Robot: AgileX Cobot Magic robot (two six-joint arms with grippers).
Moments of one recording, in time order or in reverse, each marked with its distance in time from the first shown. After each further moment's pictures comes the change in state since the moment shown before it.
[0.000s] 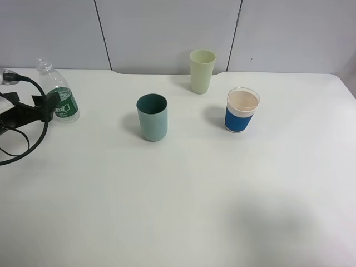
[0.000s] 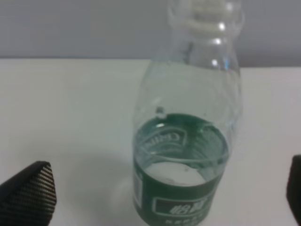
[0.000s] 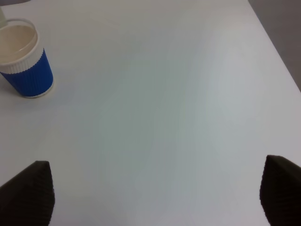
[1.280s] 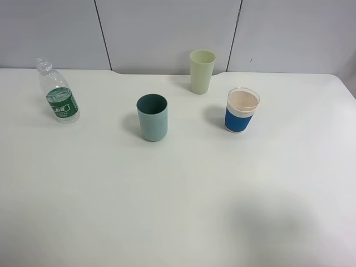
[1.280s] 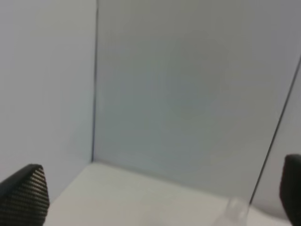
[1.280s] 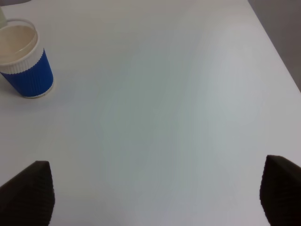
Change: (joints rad) left arm 0.000 -1.523 -0.166 -0.193 1.452 -0.153; right arm 0.000 0.000 0.000 0.000 0.000 0.000
